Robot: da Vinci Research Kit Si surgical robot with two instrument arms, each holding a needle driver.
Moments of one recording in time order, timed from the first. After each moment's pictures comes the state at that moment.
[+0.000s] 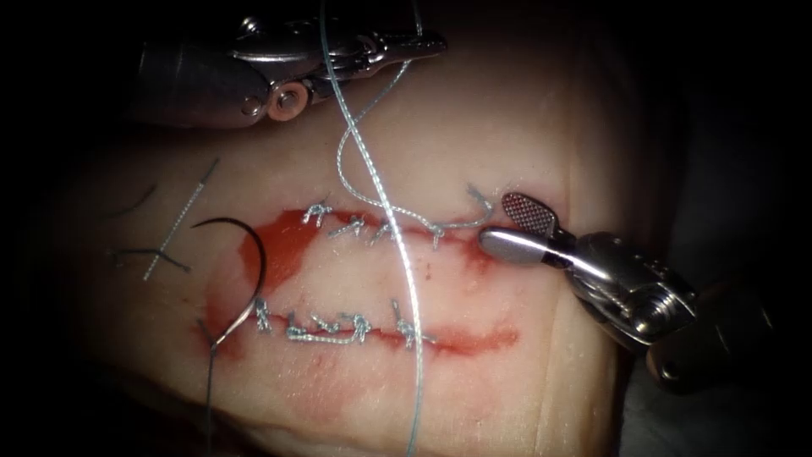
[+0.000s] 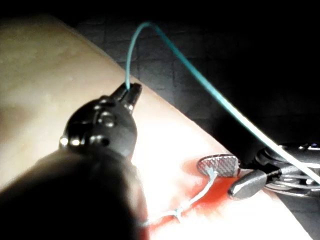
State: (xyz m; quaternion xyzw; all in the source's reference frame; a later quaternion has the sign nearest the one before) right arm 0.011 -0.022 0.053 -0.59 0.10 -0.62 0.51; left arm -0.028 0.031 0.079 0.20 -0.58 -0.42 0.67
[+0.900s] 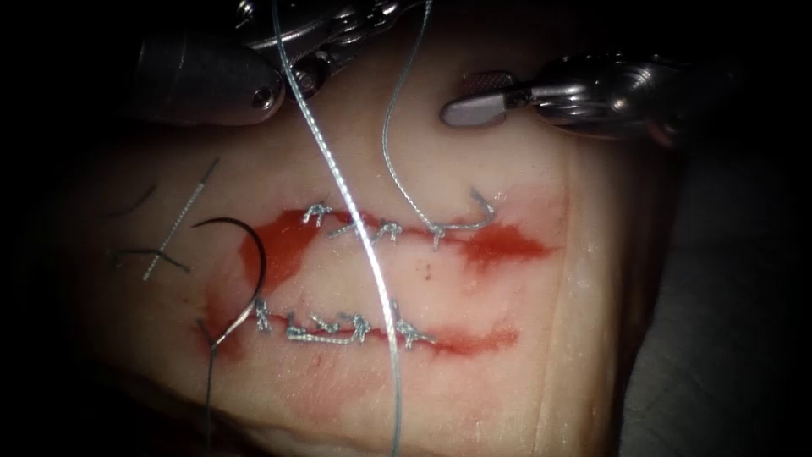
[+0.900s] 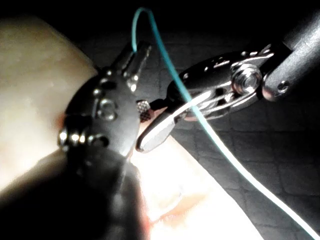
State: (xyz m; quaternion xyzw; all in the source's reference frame) right arm 0.016 -0.012 0.056 -0.42 0.31 -0.78 0.35; left arm -0.029 0.033 0.075 0.12 -0.68 -0.41 0.60
